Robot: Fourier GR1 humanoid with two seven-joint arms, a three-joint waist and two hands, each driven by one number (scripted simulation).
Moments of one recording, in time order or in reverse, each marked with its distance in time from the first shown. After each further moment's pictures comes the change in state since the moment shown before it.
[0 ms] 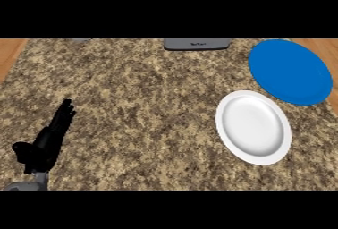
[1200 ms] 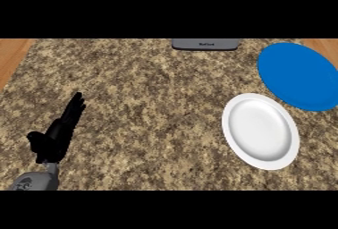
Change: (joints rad) left arm -0.064 -0.073 0.029 0.011 -0.084 -0.043 0.048; right arm -0.507 -0.008 0.039 0.264 0.050 0.018 -0.070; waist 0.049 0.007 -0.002
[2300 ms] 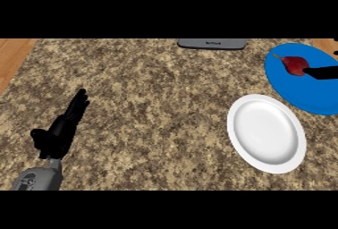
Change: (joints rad) left arm -0.029 -0.027 0.020 0.011 -0.031 -0.035 -0.009; right arm -0.463 0.192 -0.034 0.625 0.065 -0.256 0.002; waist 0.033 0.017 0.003
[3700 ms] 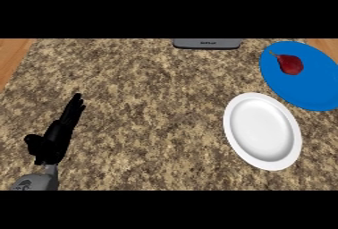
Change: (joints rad) left arm 0.045 -0.007 0.029 -0.025 -0.008 -0.012 0.003; right arm 0.371 -0.222 -0.438 0.056 -0.457 0.471 -0.512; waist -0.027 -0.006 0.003
